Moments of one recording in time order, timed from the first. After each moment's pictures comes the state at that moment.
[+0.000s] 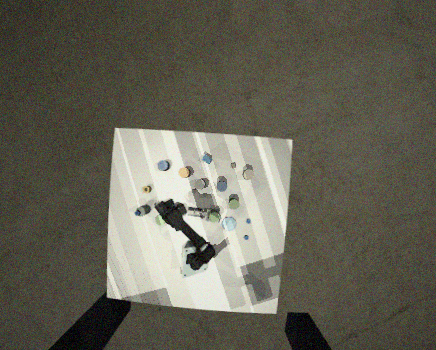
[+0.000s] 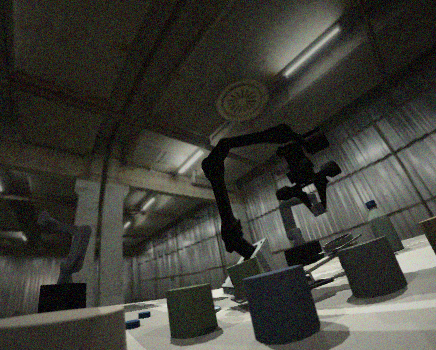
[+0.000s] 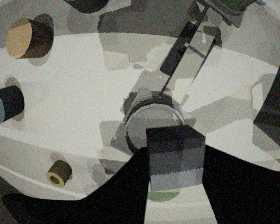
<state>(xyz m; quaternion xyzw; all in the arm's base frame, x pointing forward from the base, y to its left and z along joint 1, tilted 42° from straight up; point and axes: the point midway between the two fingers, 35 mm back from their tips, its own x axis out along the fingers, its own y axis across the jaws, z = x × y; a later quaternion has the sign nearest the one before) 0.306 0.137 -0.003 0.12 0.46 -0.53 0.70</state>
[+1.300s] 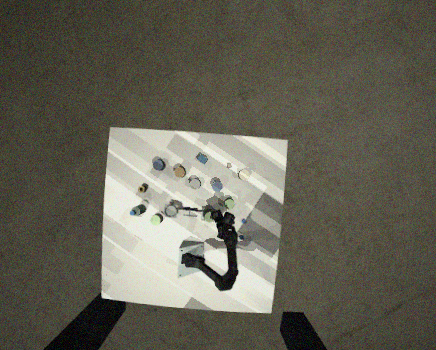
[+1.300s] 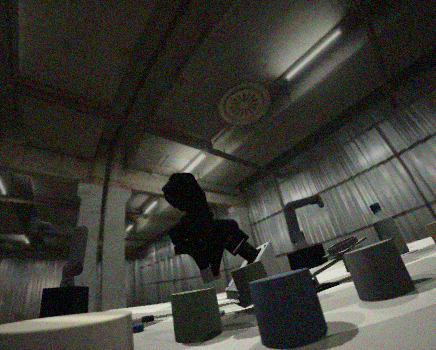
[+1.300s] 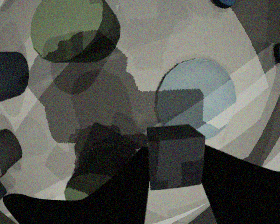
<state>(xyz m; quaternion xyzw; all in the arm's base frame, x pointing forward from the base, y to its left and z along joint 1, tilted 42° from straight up) 0.259 -0.153 0.142 0.13 0.44 -0.53 0.72</state>
